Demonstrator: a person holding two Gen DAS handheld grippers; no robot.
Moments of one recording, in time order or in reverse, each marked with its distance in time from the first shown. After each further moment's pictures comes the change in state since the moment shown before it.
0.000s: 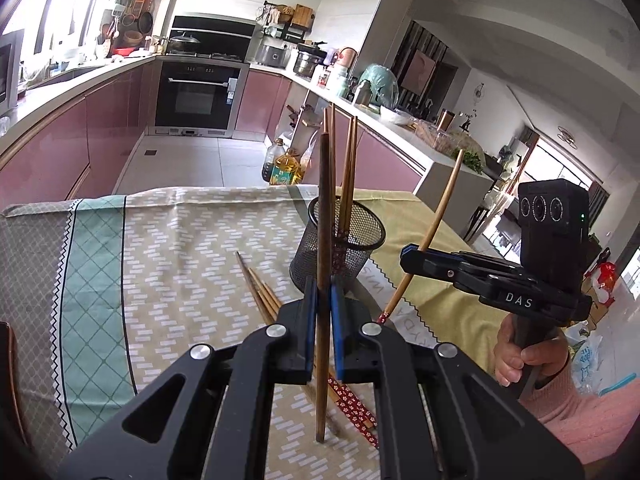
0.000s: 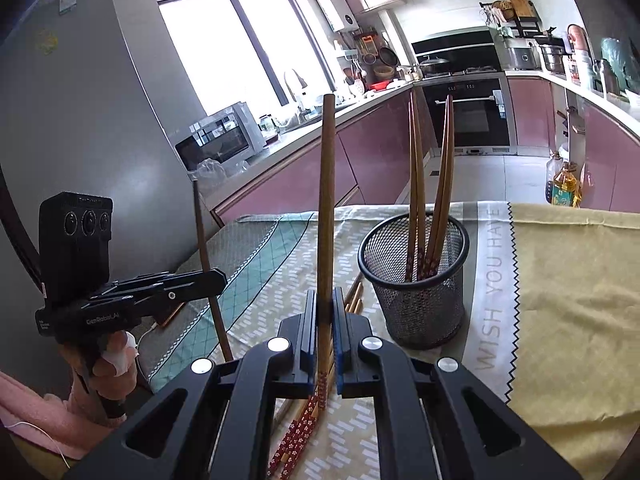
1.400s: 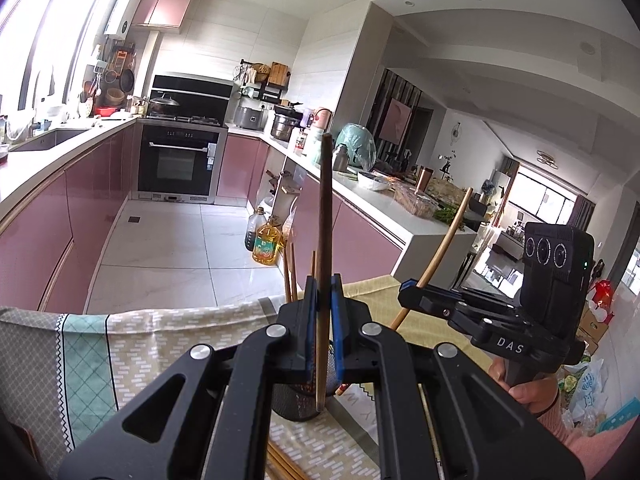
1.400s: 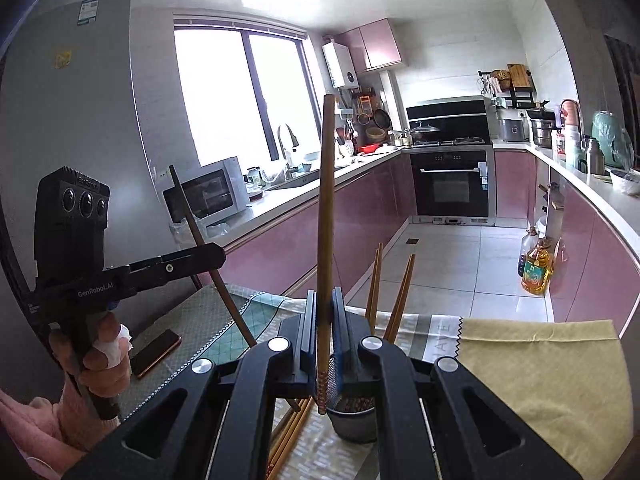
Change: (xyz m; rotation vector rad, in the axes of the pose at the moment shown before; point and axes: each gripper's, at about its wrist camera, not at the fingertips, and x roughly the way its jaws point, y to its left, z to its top) left arm -0.010 -0.039 0.112 0.073 -0.212 -0.050; right arm -0.036 -0.006 0.085 -0.118 -0.187 -0.098
